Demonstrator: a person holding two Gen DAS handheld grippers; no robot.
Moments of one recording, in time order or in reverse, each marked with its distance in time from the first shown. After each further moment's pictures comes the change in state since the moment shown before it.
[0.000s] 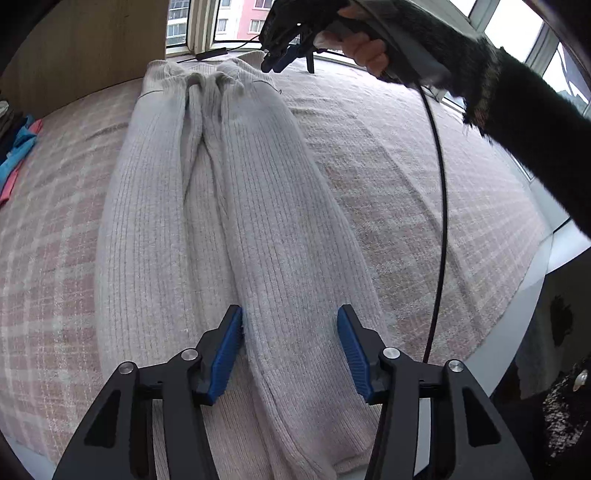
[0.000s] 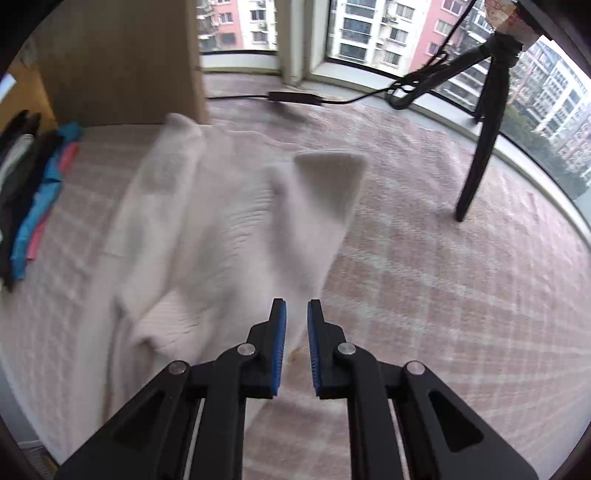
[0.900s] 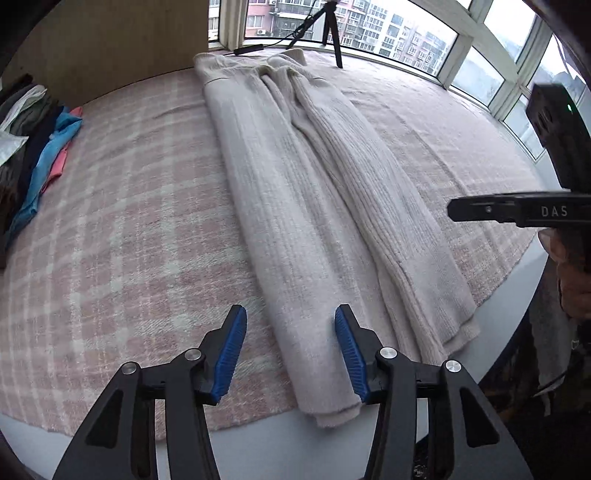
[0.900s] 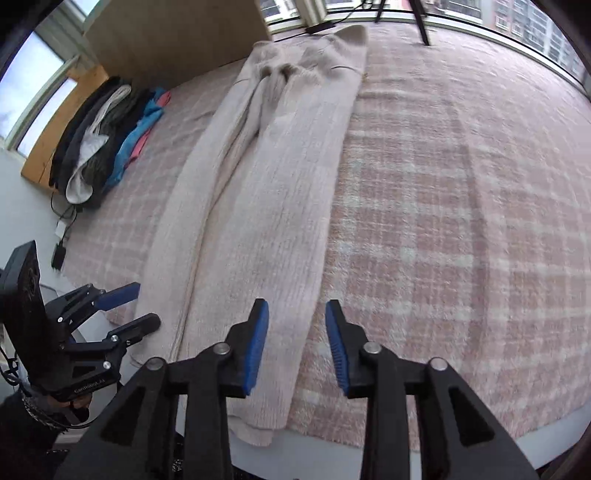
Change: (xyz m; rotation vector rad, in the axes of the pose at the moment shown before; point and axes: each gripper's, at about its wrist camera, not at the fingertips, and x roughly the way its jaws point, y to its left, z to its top) left arm -0.046 0.073 -0.037 0.076 0.060 0.054; right arm -0.073 0.092 -0.251 0.288 -0.036 0.135
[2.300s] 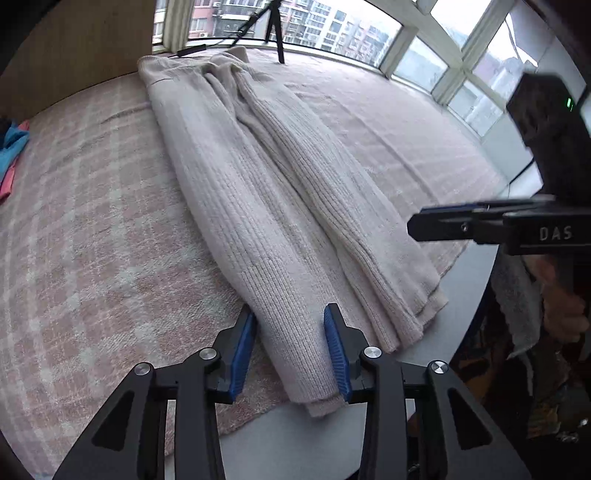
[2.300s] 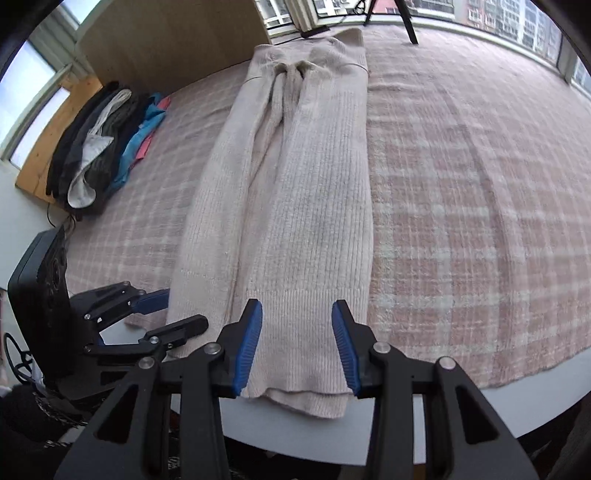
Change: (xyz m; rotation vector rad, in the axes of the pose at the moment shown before) left arm 0.001 0.007 -0.002 0.052 -0.036 -0.217; right arm 0.003 0.055 -0.016 0.085 -0.038 0.023
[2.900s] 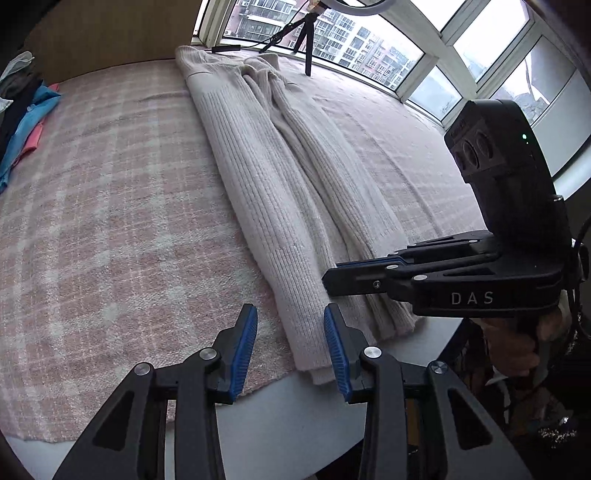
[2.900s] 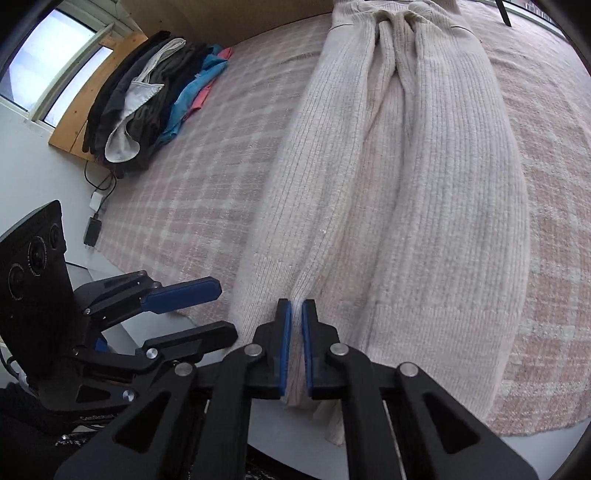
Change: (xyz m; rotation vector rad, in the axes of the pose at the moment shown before) left arm -0.008 0.009 -0.009 -0.053 -0.001 -0.027; right arm 0.054 0.068 -0.001 -0.168 0.138 0.110
